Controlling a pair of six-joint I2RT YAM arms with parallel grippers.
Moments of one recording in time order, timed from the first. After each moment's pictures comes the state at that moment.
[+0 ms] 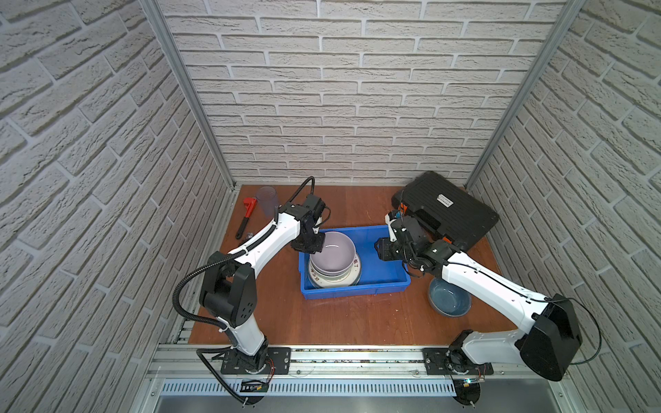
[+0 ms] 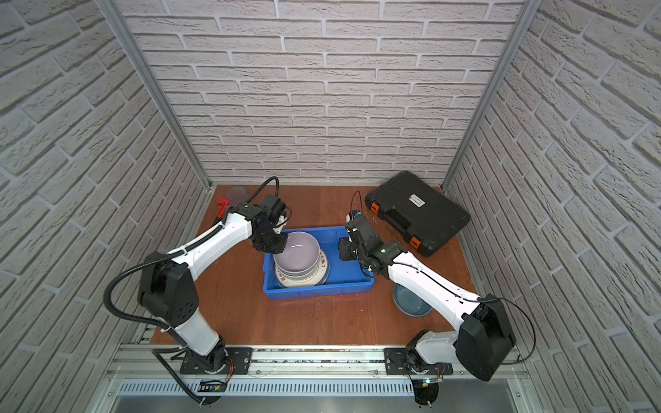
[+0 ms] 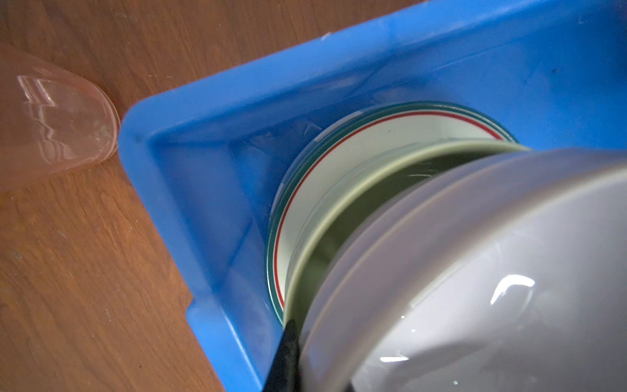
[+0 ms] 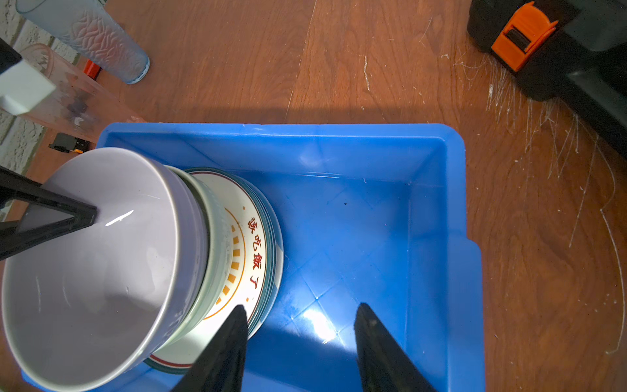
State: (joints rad) left arm -0.49 1.69 1.42 -1.08 0.04 -0.26; right arm 0.60 1.33 1.02 -0.52 0.13 0.50
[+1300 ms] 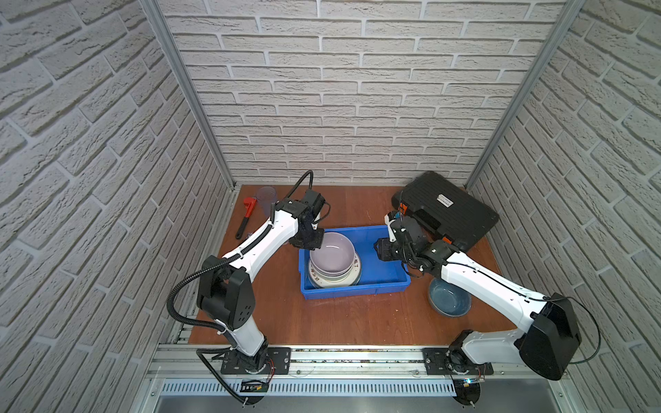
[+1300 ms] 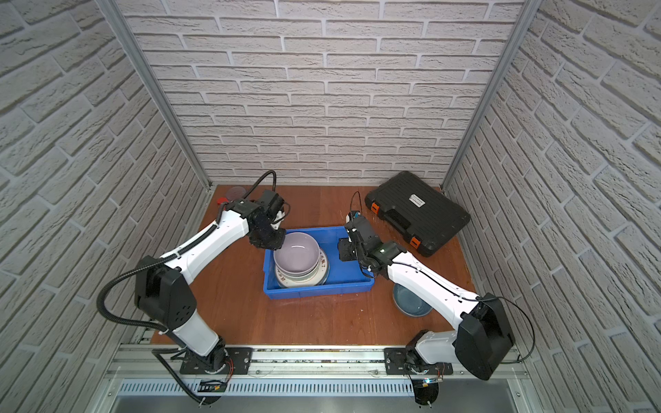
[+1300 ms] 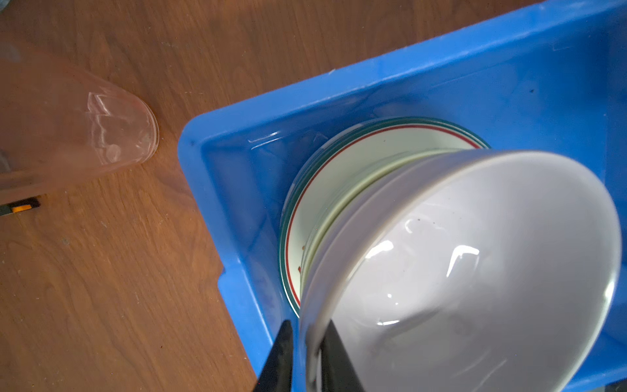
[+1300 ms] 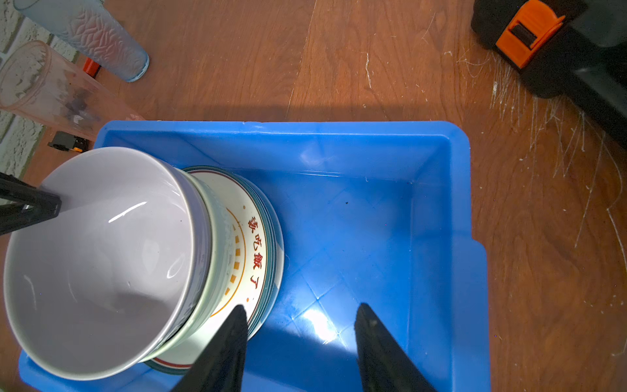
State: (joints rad) left arm -0.49 1.67 1.49 -1.14 -0.01 -0.24; right arm 0.60 1.33 1.02 -0.51 0.12 0.50
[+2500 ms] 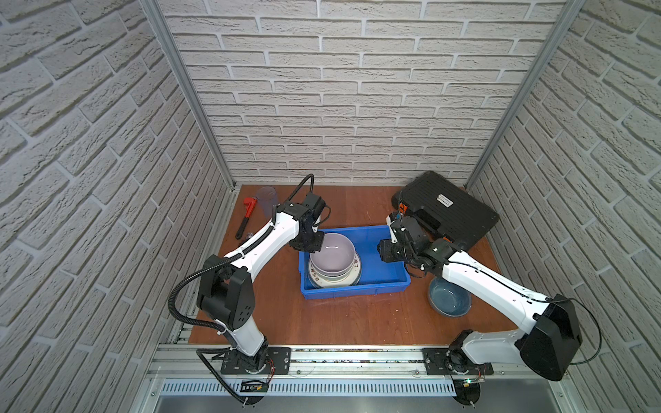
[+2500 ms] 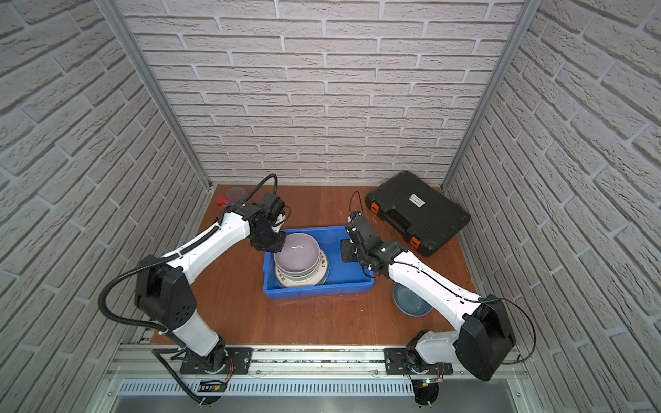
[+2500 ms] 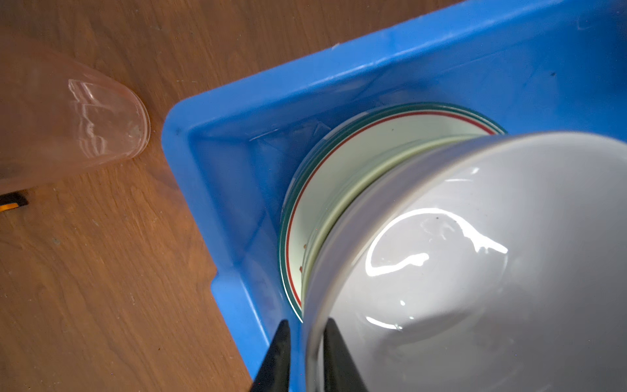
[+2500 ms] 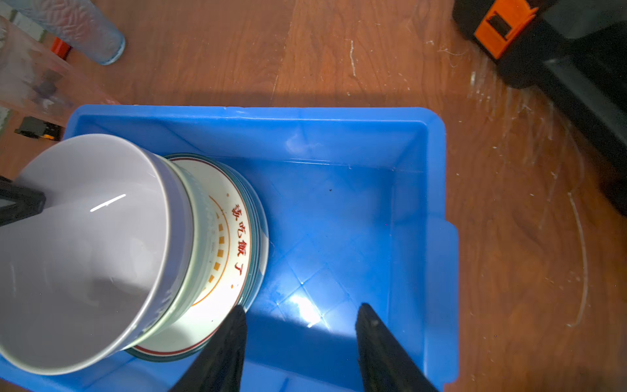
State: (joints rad) left arm -0.49 1.66 1.44 -1.12 -0.01 -0.24; right arm 0.60 1.32 1.05 -0.63 0.18 0.48
